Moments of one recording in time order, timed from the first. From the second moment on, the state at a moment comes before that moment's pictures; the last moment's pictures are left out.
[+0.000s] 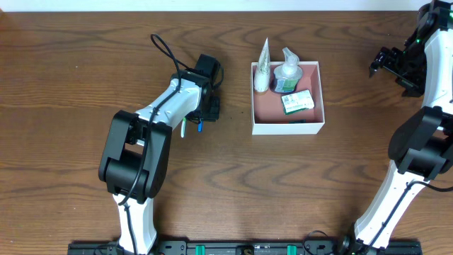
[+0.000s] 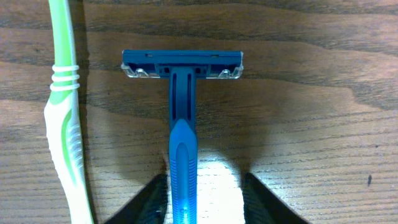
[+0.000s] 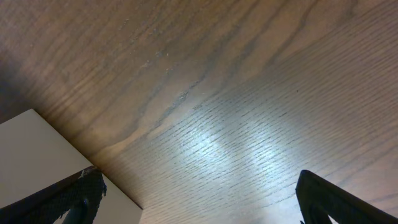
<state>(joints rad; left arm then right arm) -0.36 2.07 1.41 -0.76 -0.01 -0.28 -0.31 2.29 2.23 -1.47 -0.04 0.33</state>
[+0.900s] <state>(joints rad) -0.36 2.01 1.41 -0.78 -0.06 -0.29 -0.31 2.29 2.23 -1.47 -0.04 0.33</state>
